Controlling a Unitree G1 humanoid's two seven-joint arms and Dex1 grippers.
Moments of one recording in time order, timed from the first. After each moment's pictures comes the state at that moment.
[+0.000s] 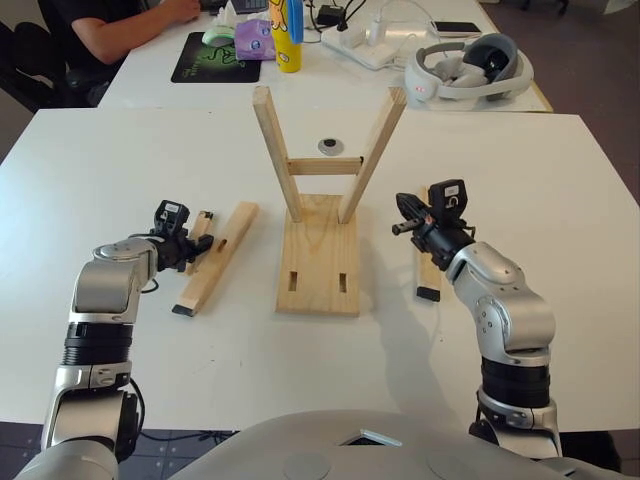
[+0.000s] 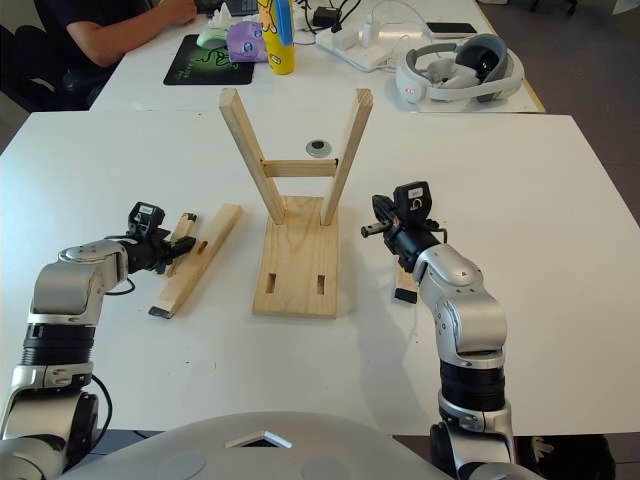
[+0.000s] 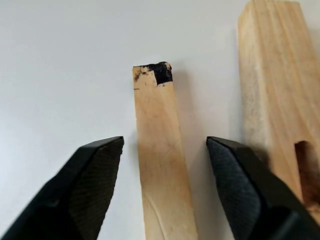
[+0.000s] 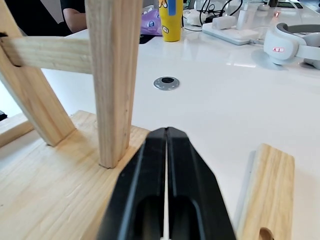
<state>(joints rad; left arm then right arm) -0.24 0.55 0.06 0.04 -0.14 0.89 -0.49 -0.12 -0.22 -0.04 -0.42 0.24 0.76 0.28</state>
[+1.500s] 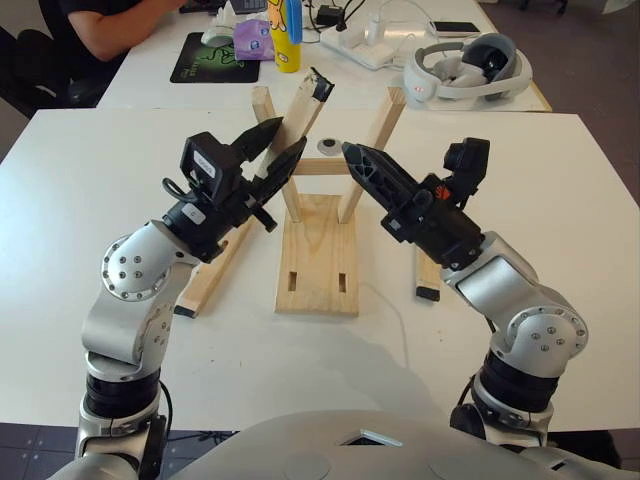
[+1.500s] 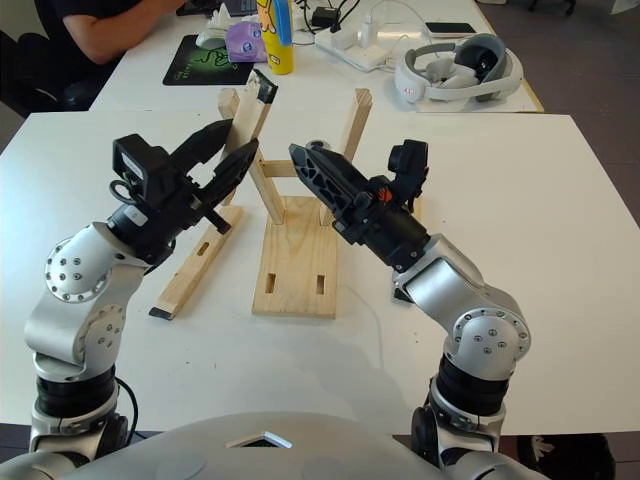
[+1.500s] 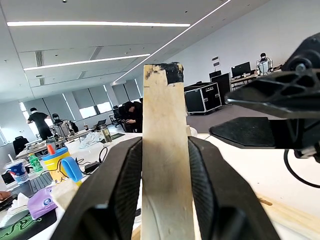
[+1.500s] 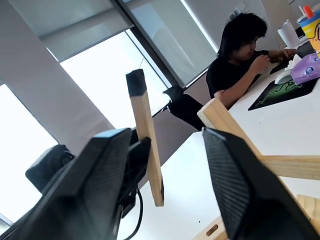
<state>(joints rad) -0.13 0.37 -0.07 -0.68 -0.29 0.34 -0.44 -0.20 -0.12 -0.18 -0.62 1.37 0.88 0.00</state>
